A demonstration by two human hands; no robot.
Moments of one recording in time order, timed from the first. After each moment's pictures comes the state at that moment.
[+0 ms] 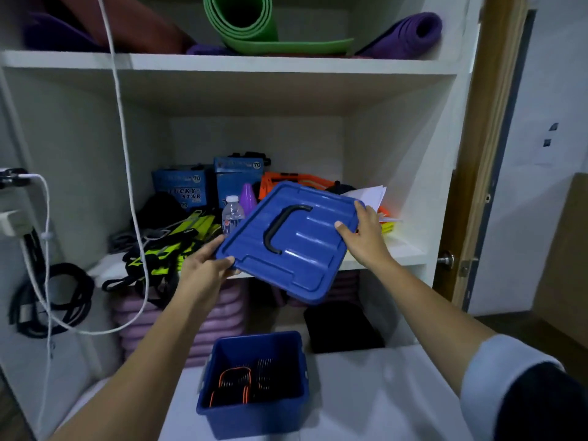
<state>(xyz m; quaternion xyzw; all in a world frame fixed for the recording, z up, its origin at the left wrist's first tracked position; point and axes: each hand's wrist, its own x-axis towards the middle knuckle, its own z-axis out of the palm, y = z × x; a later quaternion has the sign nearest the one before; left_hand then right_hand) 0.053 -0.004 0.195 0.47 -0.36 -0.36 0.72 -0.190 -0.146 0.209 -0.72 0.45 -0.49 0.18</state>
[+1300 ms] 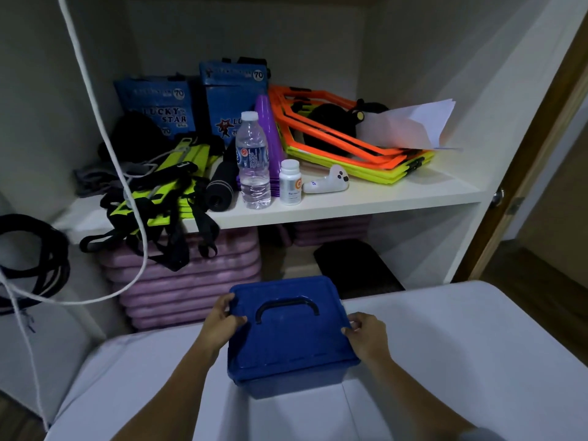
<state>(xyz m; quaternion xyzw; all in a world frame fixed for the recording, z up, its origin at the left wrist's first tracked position) 0.185 -0.074 -0.046 0.69 -0.34 -0.44 0.46 -0.090 -0.114 -0.074 -0.60 0.69 -0.25 0.32</state>
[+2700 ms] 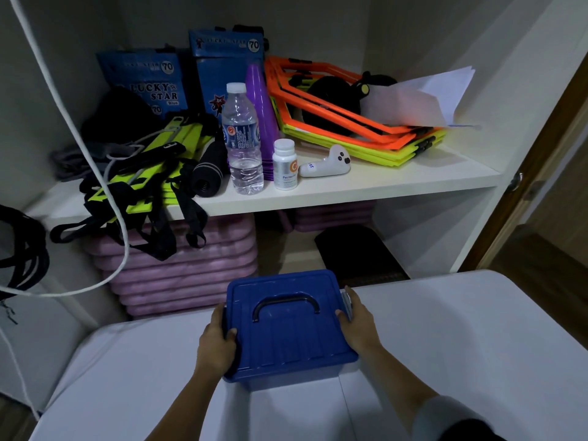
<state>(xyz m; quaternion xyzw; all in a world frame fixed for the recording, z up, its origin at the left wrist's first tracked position) 0.164 -0.054 -0.089 0.79 -0.44 -0.28 0.34 -0.089 -0.143 -0.107 -0.62 0.61 -0.28 0.40</state>
